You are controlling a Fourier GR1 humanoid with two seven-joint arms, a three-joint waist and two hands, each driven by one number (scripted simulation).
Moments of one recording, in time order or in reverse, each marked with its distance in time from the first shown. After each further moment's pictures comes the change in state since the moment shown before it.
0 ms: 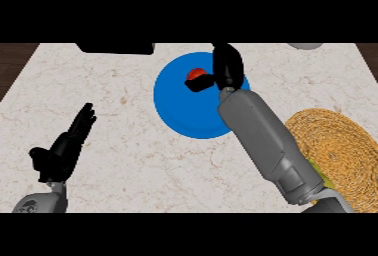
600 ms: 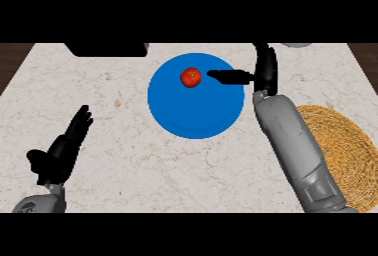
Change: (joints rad) left arm 0.010 -0.004 0.022 0.021 -0.001 0.008 -0.020; right arm 0.167 -0.053 -0.233 -0.152 -0.352 0.013 -0.325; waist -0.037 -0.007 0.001
